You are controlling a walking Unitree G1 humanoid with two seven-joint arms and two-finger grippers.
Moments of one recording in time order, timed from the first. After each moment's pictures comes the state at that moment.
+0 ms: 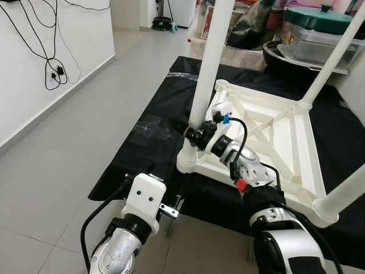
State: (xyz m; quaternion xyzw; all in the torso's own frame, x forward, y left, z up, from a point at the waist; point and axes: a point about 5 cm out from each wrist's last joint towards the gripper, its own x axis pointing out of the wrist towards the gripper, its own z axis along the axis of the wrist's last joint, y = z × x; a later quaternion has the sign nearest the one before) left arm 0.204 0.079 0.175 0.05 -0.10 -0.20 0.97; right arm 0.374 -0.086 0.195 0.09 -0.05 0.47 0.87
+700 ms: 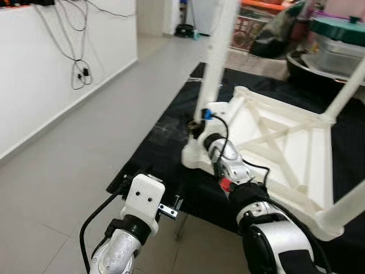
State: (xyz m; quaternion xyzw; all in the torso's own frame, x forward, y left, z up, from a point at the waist) left arm 0.203 0.080 0.174 0.05 -0.10 -0.20 0.97; right arm 0.396 -0.111 0.183 0.06 -0.03 0.01 1.00
